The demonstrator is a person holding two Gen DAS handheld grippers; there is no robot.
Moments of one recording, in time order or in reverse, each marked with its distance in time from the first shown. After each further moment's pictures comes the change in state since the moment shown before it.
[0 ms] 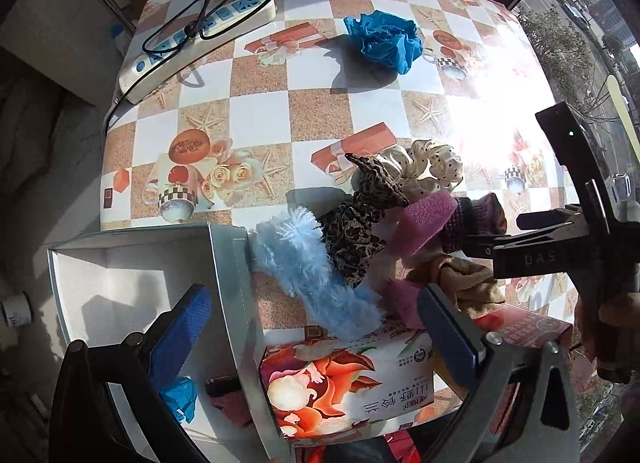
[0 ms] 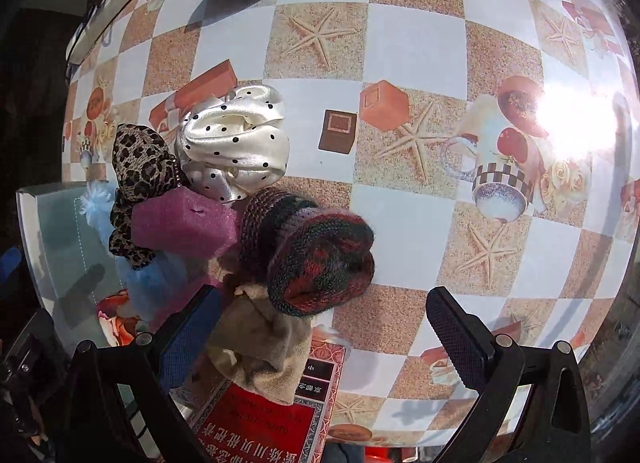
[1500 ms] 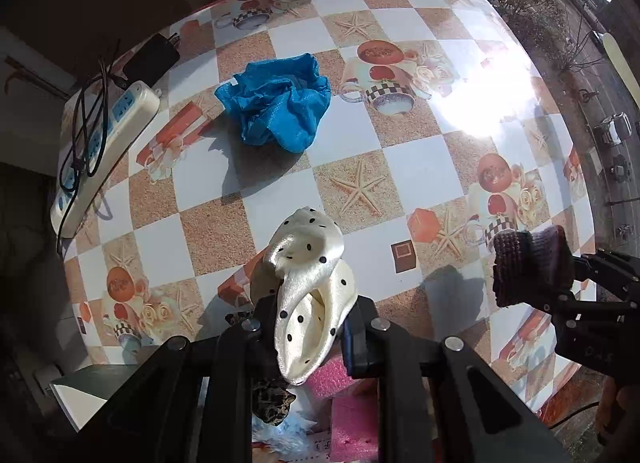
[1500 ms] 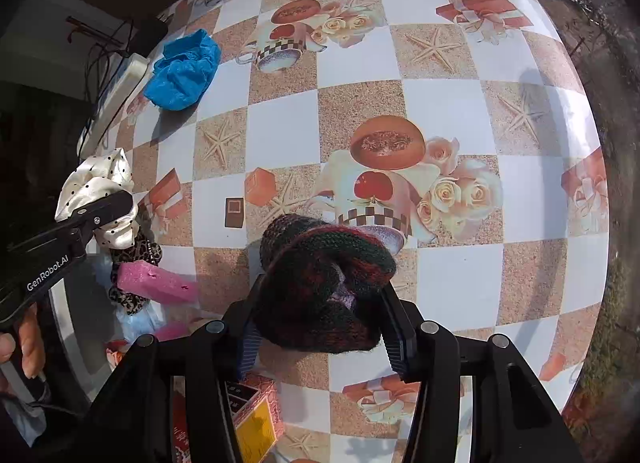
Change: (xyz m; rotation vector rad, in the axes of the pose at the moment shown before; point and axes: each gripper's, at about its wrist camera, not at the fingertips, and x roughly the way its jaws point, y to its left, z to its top) left arm 0.037 -0.098 0.089 0.204 -0.057 0.067; right arm -0.052 -0.097 -0.039 0.139 -0.284 0.106
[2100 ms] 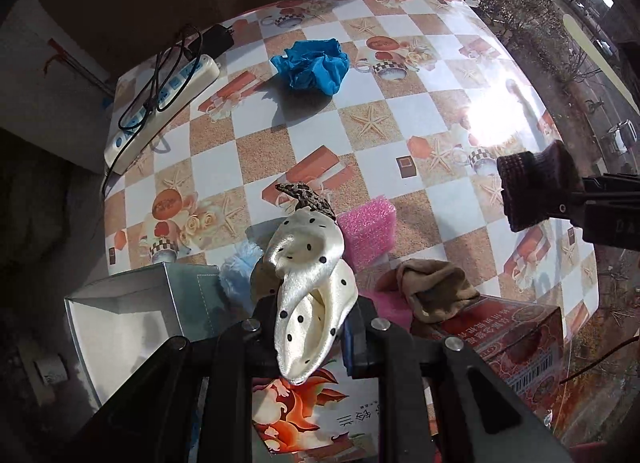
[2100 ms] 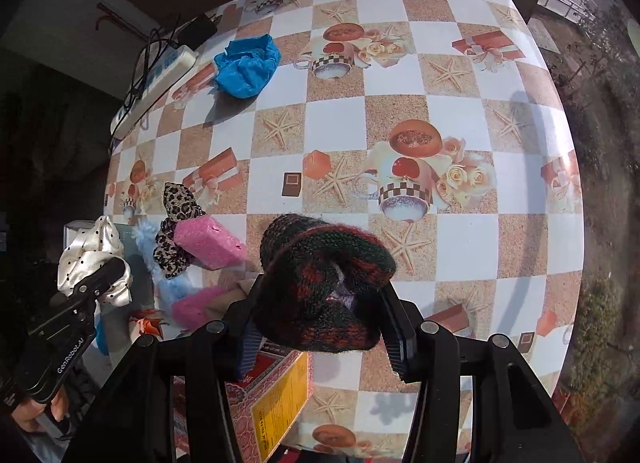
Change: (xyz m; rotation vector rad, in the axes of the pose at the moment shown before) left arm -0.060 0.011 -0.113 -0.010 -0.074 0.046; right arm -0.042 0.048 -0.026 -0.059 -0.054 -0.024
